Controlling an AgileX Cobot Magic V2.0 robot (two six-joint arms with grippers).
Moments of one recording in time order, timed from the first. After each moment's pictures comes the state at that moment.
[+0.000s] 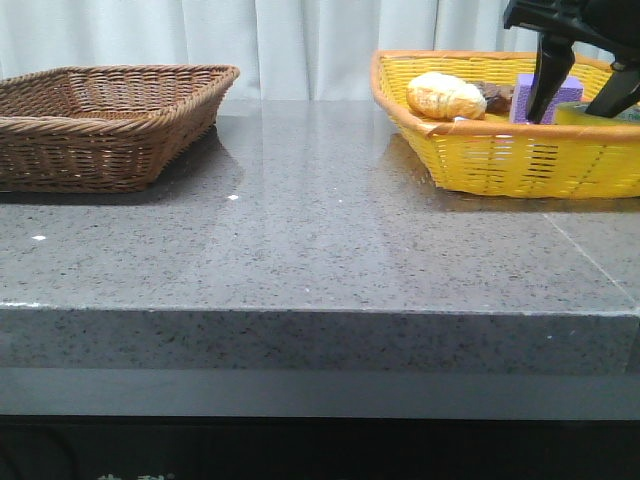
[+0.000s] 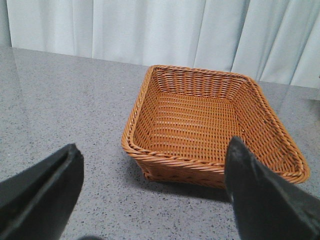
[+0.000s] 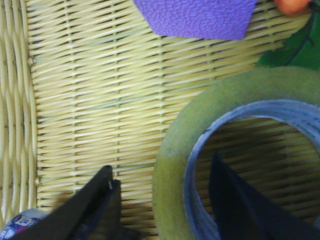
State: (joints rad) left arm -0.02 0.37 -0.43 0.08 0.28 -0.19; right arm 0.08 1.72 -1.42 0.13 0.74 0.27
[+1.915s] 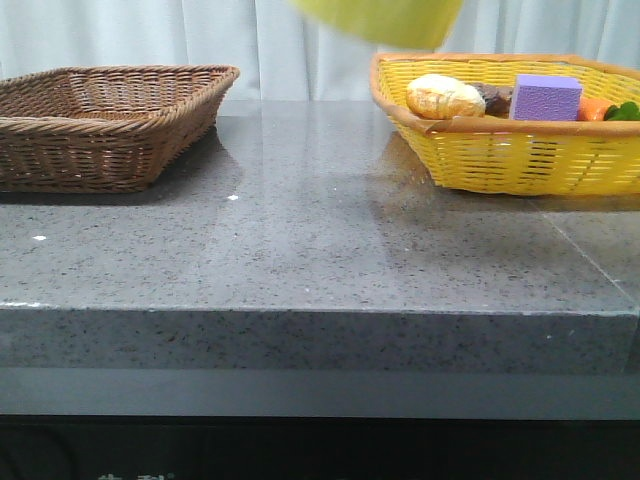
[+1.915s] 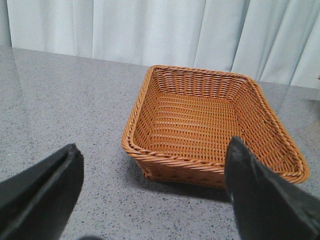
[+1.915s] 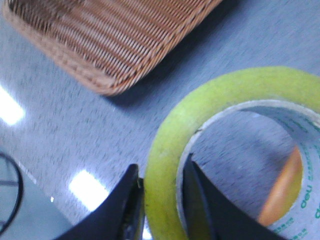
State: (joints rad) left arm -0.02 0.37 -0.43 0.08 0.28 -0.19; right arm 0.67 1.46 -1.41 0.09 0.73 0.00
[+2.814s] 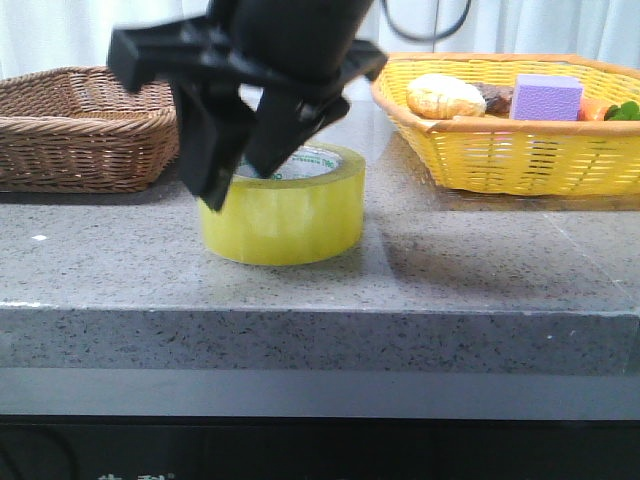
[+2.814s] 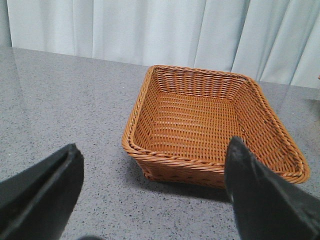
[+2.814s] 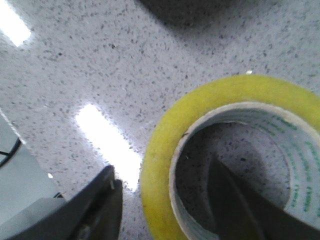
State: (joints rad) left arm -0.02 0.37 -0.43 0.08 0.28 -0.19; right arm 0.79 1.66 -1.35 0.09 0.65 -0.01
